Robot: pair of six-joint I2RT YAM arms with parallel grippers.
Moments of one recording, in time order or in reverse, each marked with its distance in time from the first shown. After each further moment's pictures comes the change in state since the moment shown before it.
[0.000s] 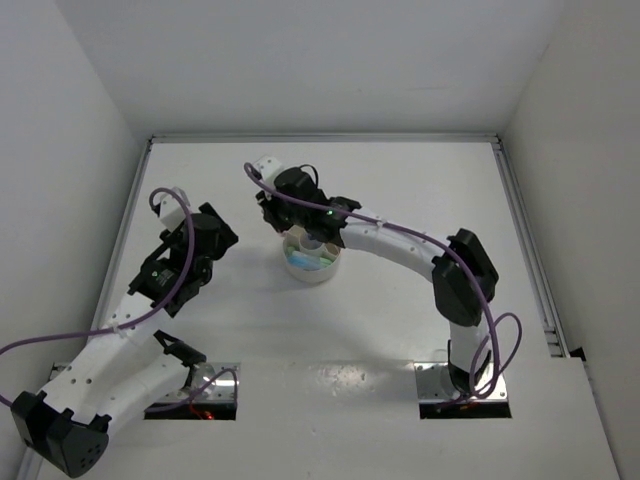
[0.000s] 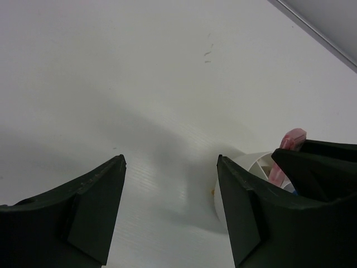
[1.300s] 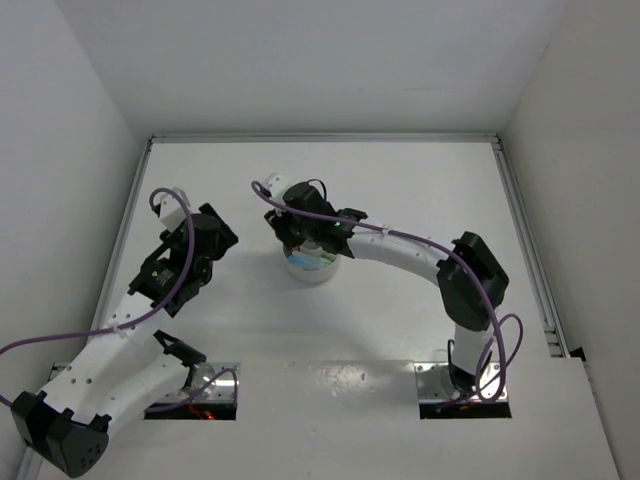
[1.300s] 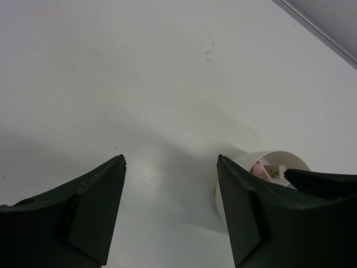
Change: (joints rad) left arm 0.000 0.000 0.000 -0.008 0.000 0.000; right arm -0.005 -0.054 -0.178 0.012 -0.021 -0.020
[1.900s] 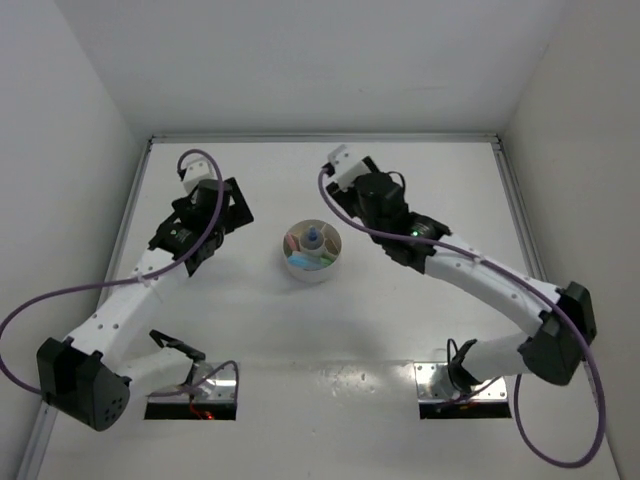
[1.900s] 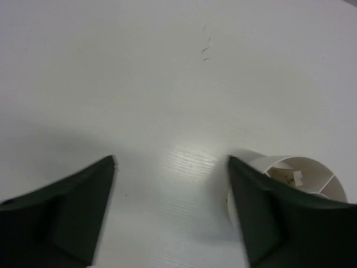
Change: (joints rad) left arm 0.076 0.255 0.163 0.036 0.109 0.181; right arm -0.069 -0.431 -0.209 0.097 0.398 -0.329
